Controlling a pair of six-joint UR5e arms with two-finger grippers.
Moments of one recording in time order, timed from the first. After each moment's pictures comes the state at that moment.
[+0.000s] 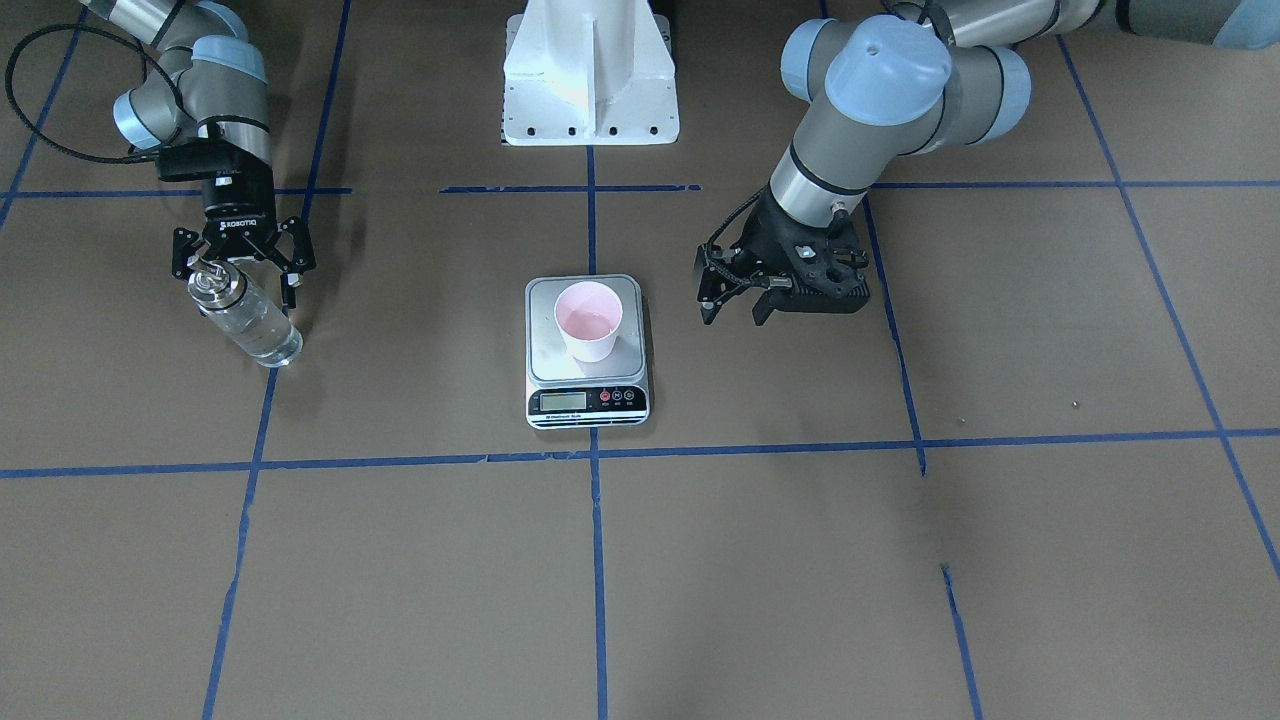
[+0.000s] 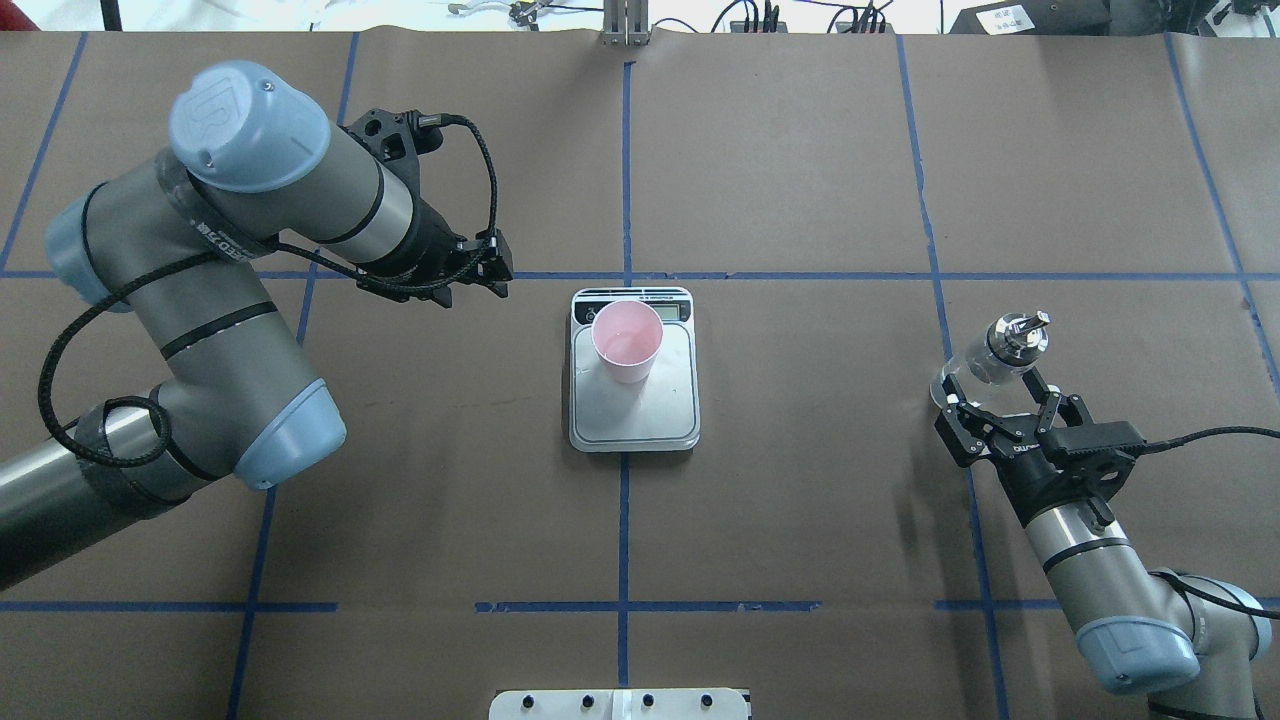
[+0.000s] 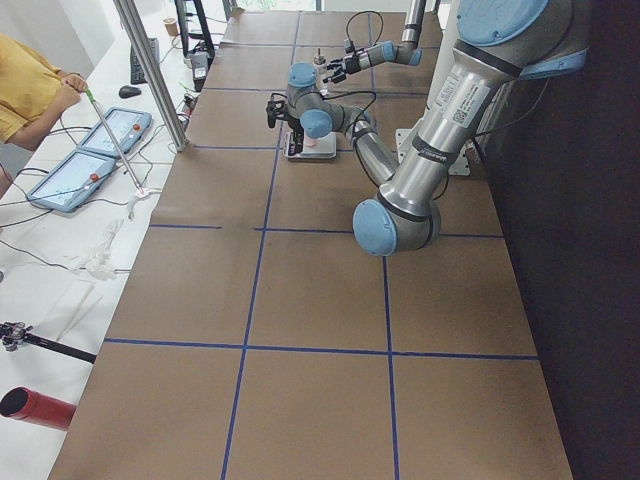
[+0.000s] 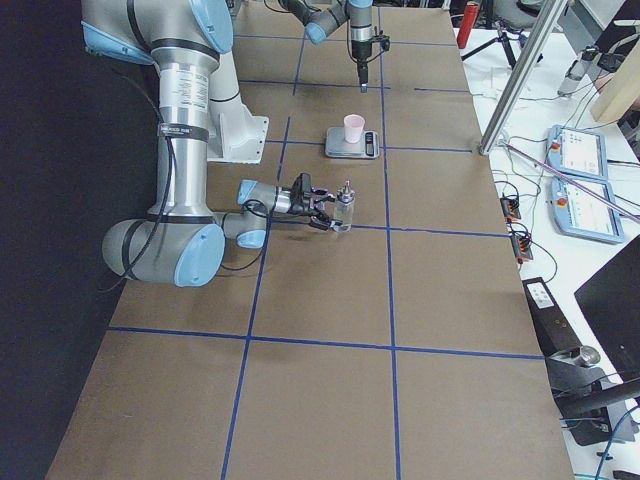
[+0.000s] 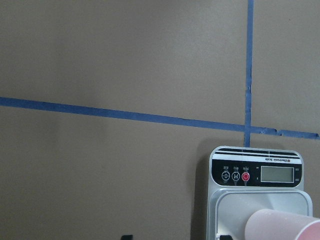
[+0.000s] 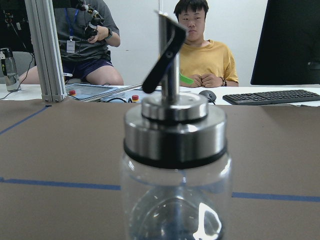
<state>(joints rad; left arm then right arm) -0.72 -2.14 -1.75 -1.79 -2.05 -1.26 0.16 -1.67 1.63 -0.37 0.49 1.16</state>
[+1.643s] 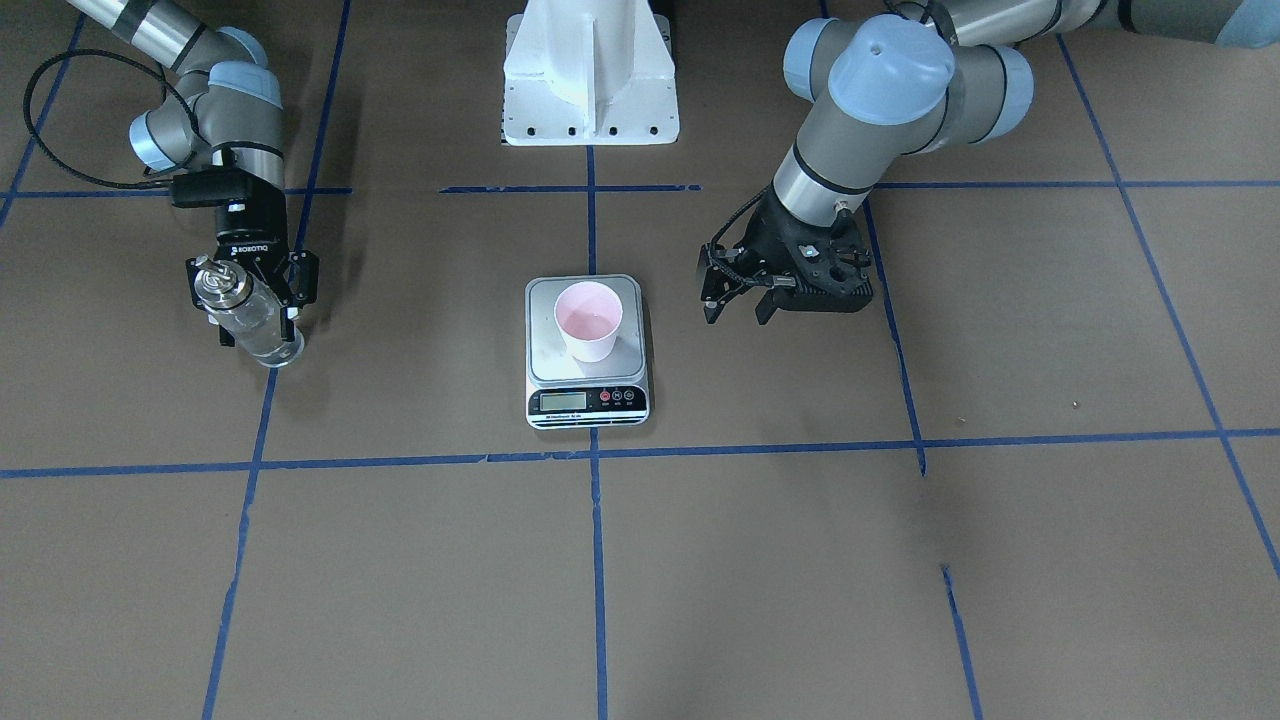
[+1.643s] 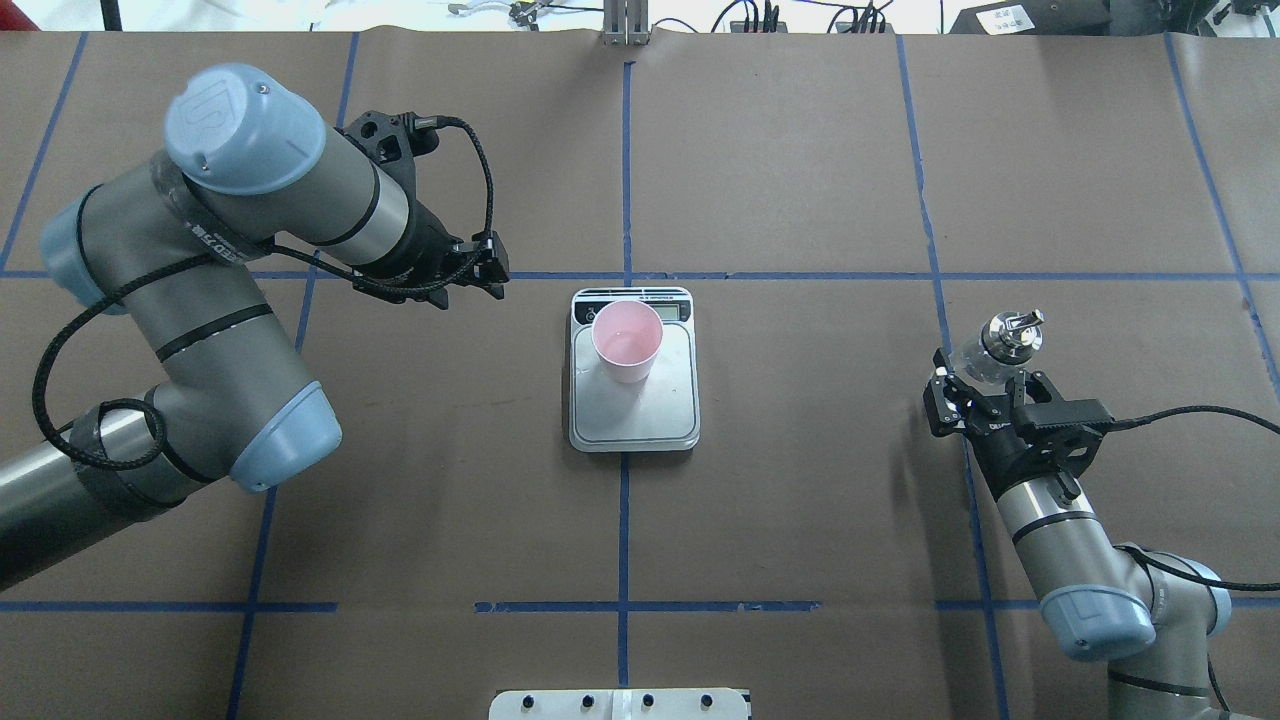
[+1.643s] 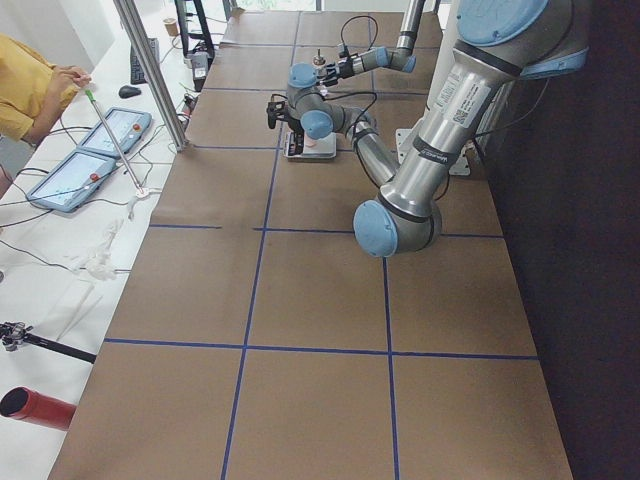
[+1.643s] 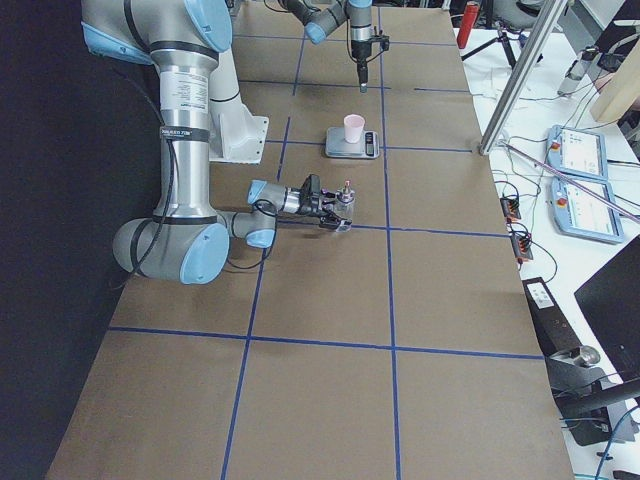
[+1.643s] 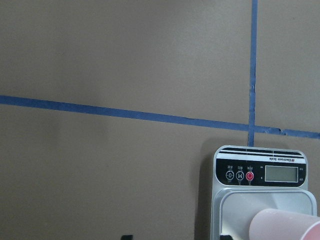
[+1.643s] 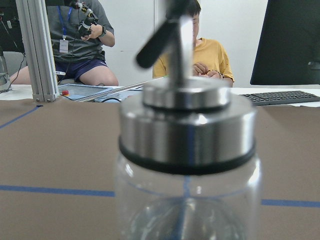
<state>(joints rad) -0.72 -2.13 -1.76 -1.78 -2.04 -1.26 0.21 -1.59 1.57 -0.38 0.51 1.14</state>
